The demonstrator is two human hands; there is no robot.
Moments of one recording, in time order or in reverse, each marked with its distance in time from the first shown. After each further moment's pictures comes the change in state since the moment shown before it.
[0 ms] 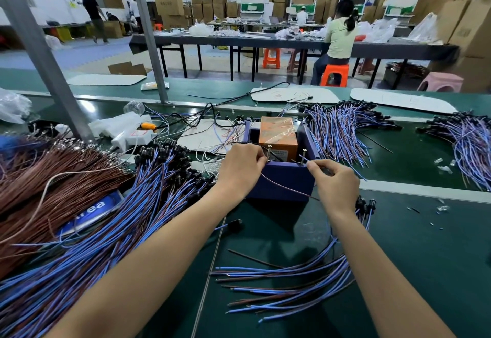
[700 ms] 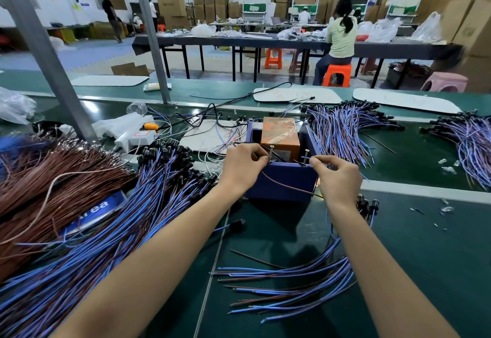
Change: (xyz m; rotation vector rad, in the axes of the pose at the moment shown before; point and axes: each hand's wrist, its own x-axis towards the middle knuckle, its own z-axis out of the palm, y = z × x) left_hand 0.005 -0.011 0.008 -0.206 0.034 -0.073; right_hand 0.009 -0.005 0.005 0.042 0.056 0.064
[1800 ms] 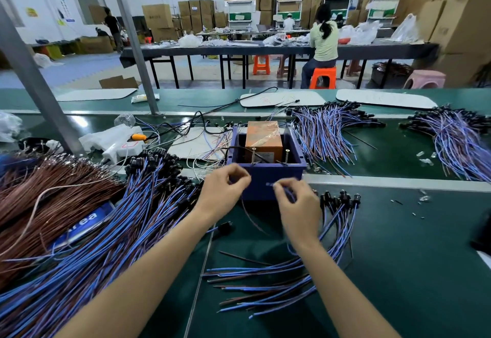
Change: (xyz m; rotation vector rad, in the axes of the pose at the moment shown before) left_hand -0.045 -0.008 -0.010 -0.234 -0.142 -0.025; right_hand -0.067 0.014 0.007 -0.076 -0.097 -0.213
